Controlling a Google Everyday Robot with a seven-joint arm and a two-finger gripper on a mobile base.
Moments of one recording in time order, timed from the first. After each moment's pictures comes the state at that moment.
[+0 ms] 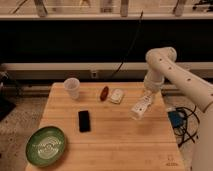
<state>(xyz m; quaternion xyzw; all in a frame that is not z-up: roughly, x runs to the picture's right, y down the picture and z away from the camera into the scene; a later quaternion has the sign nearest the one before) 0.253 0.063 0.791 -0.36 -0.16 -0.33 0.86</state>
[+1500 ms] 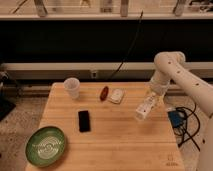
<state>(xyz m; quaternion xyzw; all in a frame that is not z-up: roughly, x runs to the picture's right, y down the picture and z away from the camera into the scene) 0.274 0.070 0.801 -0.33 -0.18 -0.32 0.87</state>
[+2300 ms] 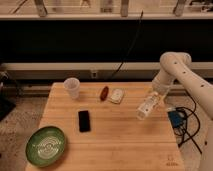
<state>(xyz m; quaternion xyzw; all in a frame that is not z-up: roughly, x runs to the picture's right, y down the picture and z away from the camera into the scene) 0.286 0.066 0.804 -0.31 -0.21 -0.32 0.87</state>
